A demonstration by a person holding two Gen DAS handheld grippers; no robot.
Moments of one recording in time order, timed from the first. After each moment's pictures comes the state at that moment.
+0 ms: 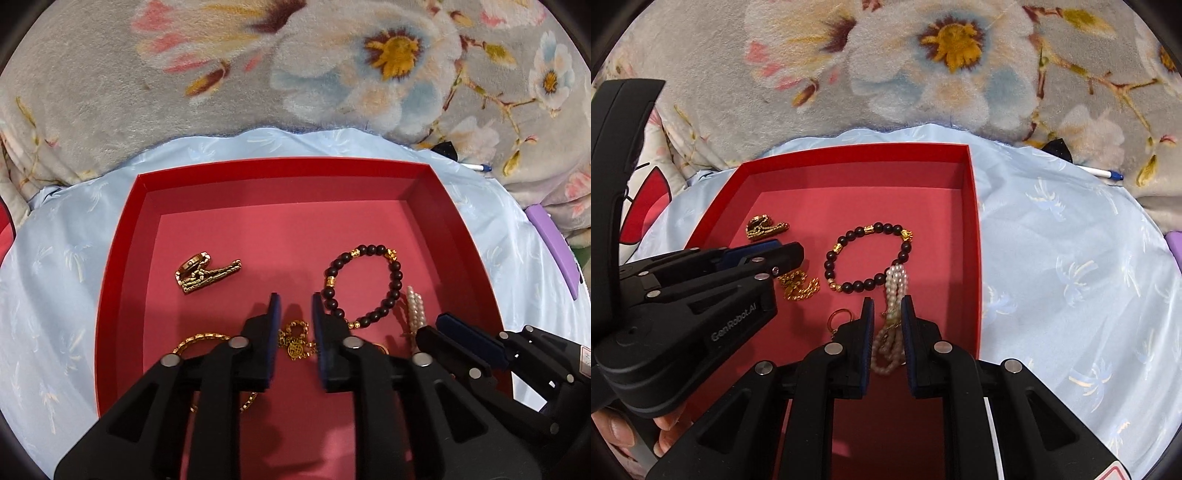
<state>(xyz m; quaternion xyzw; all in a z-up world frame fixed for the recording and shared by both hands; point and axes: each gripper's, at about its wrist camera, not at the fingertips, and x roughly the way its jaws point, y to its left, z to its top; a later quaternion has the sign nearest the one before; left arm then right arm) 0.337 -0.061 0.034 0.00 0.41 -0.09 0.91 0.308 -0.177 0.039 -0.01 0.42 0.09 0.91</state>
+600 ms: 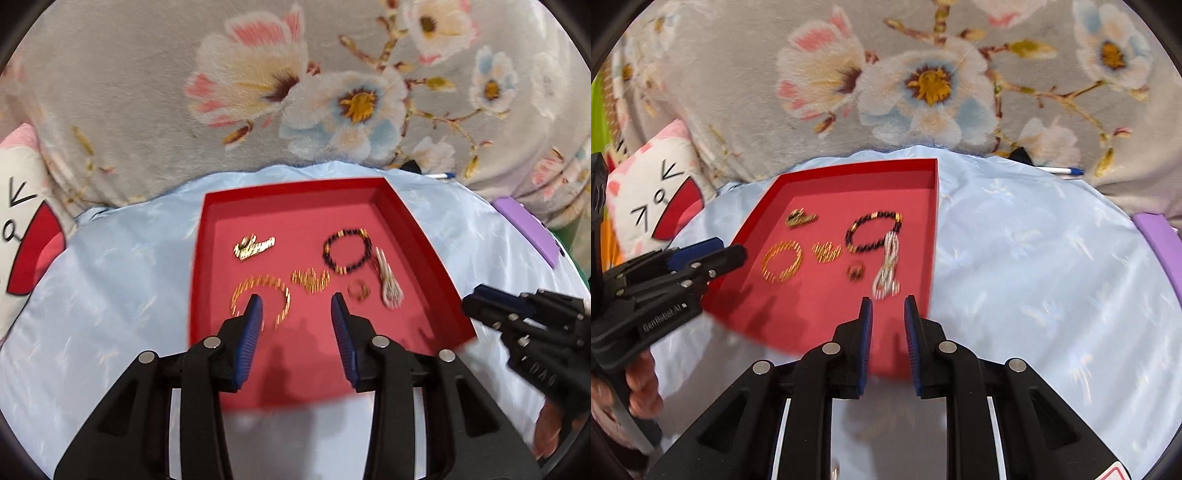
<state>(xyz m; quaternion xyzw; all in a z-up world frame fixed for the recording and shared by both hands) 0.214 -0.029 0.079 0.03 0.34 -0.10 0.93 0.202 -0.210 0.077 0.00 0.38 0.10 0.92</state>
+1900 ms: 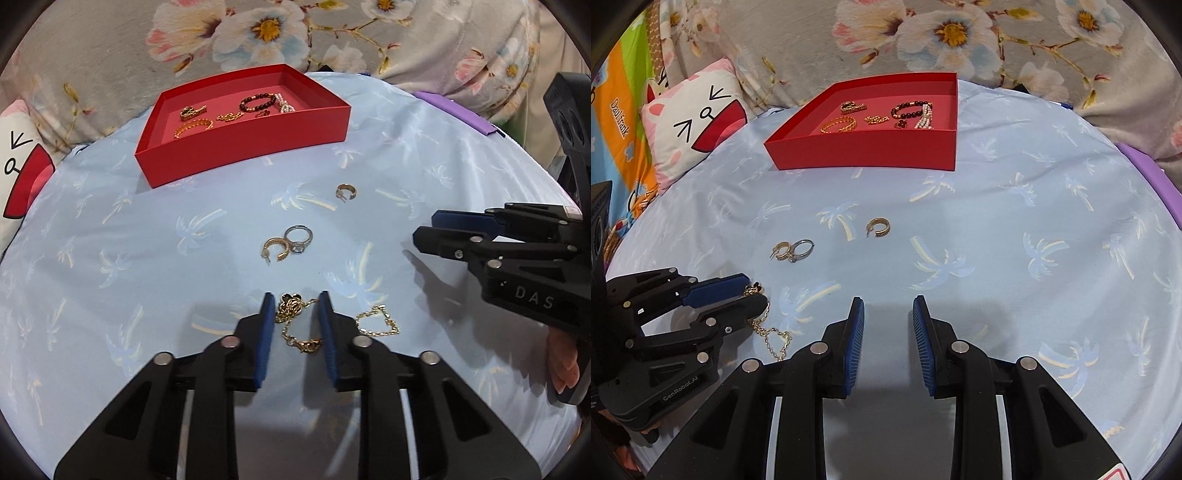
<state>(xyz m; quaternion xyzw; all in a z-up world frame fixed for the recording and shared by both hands) 0.025 -0.054 -0.010 0.09 0.40 -0.17 0.90 0.040 -0.199 0.007 -0.02 0.42 0.13 0.90</state>
